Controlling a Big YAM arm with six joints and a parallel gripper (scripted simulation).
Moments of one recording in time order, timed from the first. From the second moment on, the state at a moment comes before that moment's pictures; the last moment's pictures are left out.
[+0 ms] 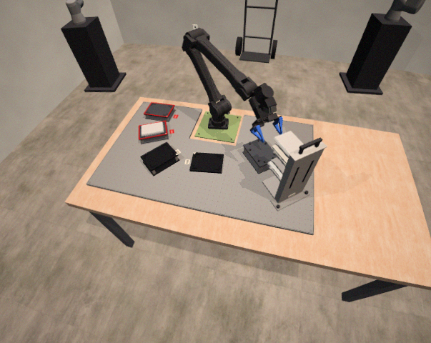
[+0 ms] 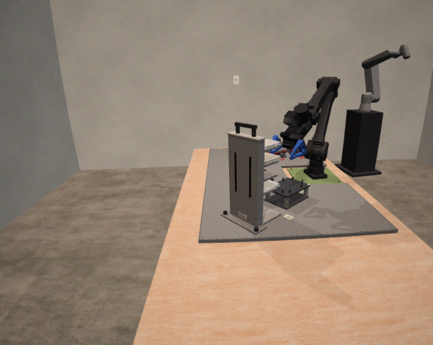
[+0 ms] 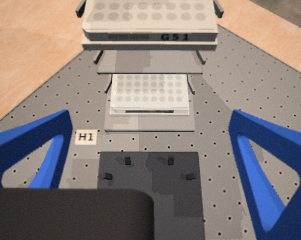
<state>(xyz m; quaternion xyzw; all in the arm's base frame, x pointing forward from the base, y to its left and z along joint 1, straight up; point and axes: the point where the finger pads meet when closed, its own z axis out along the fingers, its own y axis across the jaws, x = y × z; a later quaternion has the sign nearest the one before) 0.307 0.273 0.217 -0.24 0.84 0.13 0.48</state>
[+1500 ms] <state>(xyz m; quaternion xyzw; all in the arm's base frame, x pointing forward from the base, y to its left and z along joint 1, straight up) 0.294 0.264 0.222 -0.24 0.83 0.13 0.48</state>
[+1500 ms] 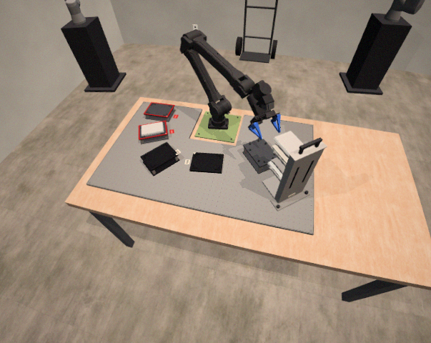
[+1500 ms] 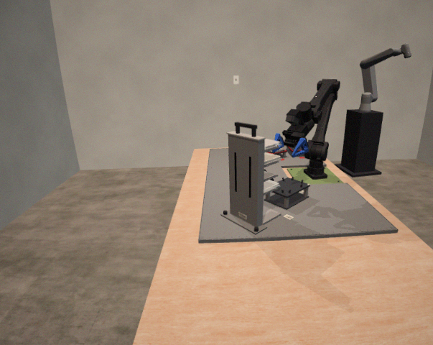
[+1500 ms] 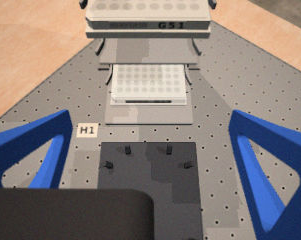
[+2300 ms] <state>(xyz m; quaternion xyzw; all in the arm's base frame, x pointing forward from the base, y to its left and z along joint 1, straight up) 0.286 0.259 0.193 -0.24 0.83 0.14 0.48</state>
